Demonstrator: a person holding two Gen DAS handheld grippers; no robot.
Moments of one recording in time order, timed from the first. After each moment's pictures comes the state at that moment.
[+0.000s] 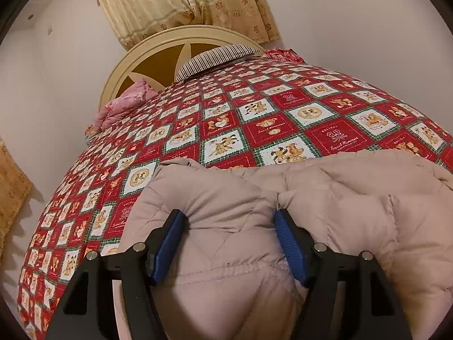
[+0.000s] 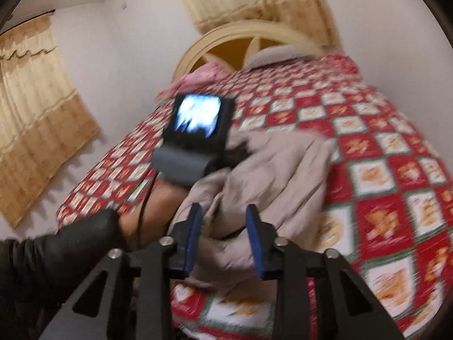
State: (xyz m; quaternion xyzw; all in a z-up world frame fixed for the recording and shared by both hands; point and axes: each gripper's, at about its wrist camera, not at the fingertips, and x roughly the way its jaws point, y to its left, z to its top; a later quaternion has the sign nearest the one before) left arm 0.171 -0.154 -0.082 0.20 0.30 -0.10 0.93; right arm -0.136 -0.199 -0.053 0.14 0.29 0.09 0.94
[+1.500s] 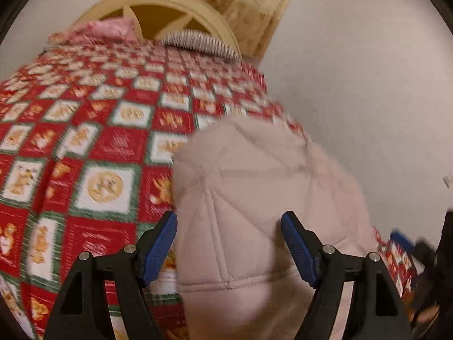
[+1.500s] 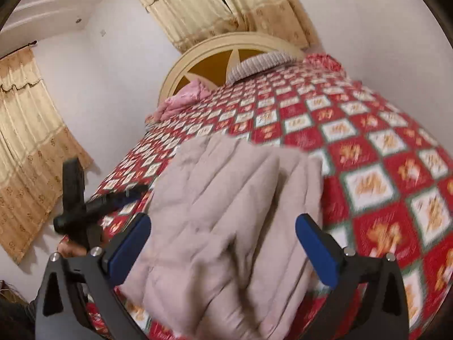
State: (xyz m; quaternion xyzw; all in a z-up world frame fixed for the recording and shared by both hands) left arm 0.147 0.016 -0.057 -0.10 0.39 -0.29 0.87; right arm -0.096 -0.234 -0.041 0.20 0.26 0.04 0.95
